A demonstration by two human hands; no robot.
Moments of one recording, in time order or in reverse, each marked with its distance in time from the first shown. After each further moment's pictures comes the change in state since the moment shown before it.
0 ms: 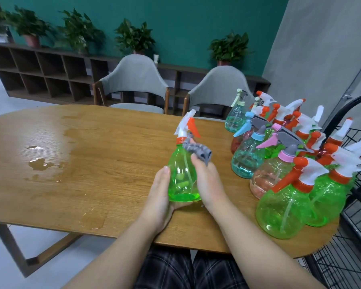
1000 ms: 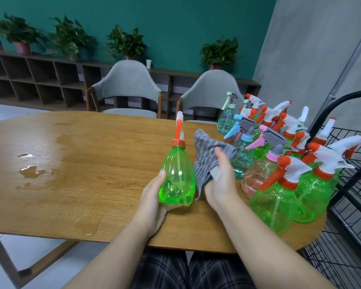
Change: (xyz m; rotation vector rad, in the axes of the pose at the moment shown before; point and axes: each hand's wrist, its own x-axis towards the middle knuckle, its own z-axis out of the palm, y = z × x) left_hand 0.000 0.001 -0.004 -0.008 0.010 -0.066; right_hand 0.006 -0.011 -0.024 0.584 0.229 0.190
